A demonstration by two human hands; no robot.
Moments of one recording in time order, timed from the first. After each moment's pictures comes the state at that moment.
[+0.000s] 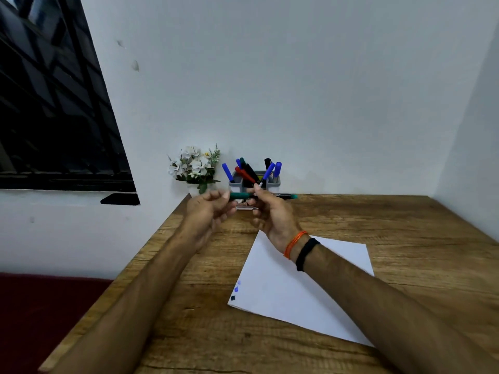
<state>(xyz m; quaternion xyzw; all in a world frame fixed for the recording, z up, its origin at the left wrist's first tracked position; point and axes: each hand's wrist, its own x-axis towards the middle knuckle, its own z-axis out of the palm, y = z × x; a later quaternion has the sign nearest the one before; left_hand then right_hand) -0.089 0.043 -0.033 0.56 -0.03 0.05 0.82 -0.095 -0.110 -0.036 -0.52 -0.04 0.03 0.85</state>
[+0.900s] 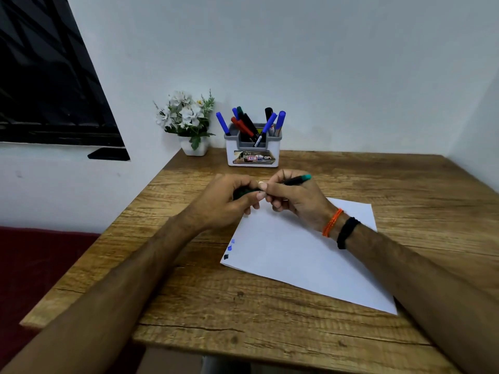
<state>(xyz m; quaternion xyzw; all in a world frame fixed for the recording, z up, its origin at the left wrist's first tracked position) -0.110 0.023 -0.068 0.85 -0.30 0.07 0.43 -0.107 -0.167 -0.074 -0.67 -0.20 0.03 0.71</state>
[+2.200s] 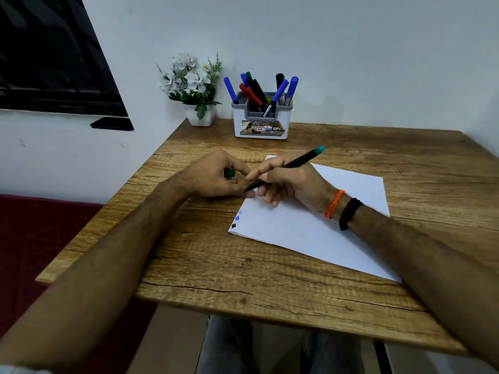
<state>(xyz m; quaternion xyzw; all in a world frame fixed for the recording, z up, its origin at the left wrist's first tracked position) -0.100 0.056 -0.068 0.92 -0.26 -0.04 0.29 -0.123 -0.150 -0.079 -0.68 -0.24 0.15 0.67</state>
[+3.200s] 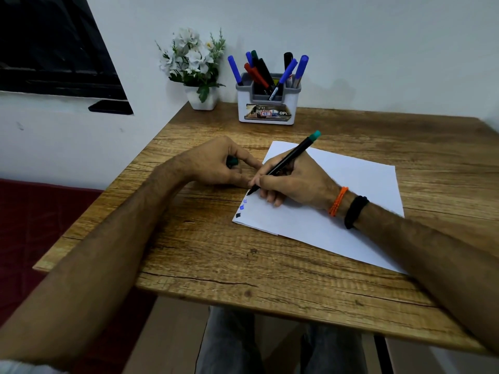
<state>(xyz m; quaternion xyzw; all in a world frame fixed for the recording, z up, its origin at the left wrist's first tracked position) -0.102 0.057 -0.060 0.92 -0.26 -0.11 0.27 -0.133 -0.140 -0.086 -0.79 -0.24 0.09 0.56</state>
